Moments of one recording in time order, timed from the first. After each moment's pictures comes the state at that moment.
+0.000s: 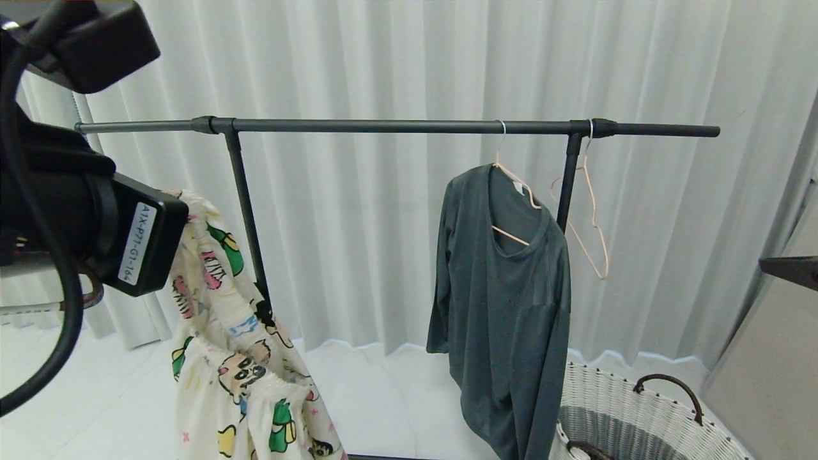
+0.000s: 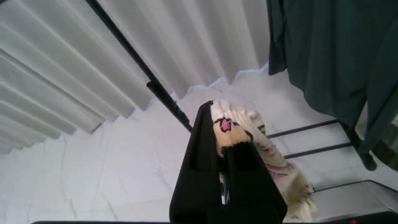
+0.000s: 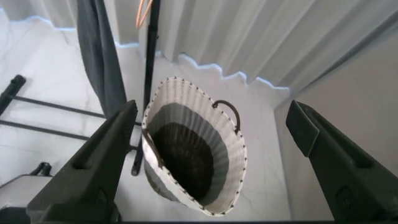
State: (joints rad) left arm -0.78 1.33 -1.45 0.72 0.63 0.04; right arm 0.29 1.15 -1.17 0.51 -0.22 -0.09
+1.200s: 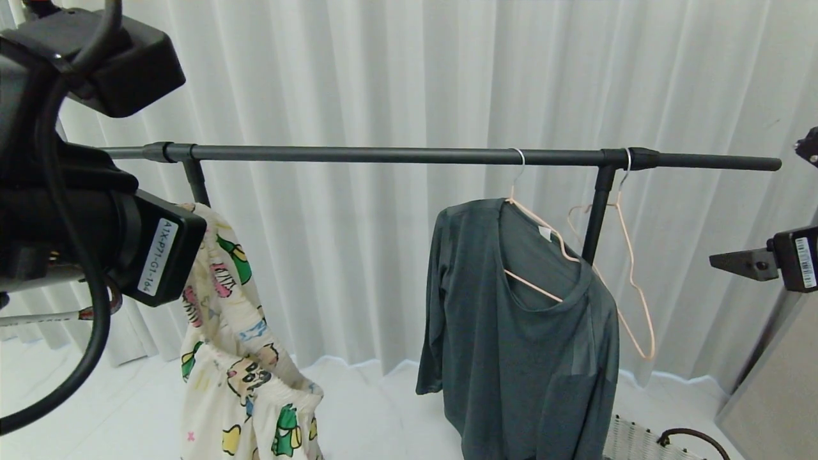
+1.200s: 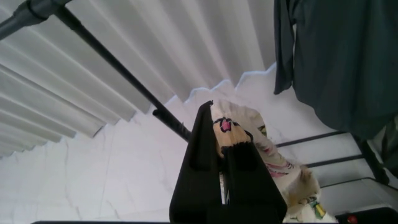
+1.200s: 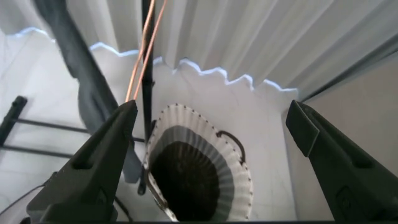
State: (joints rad) left arm -0.78 1.34 -1.43 0.72 0.63 0.04; right arm 0.28 1.28 -1.16 0.44 -0.22 -0.02
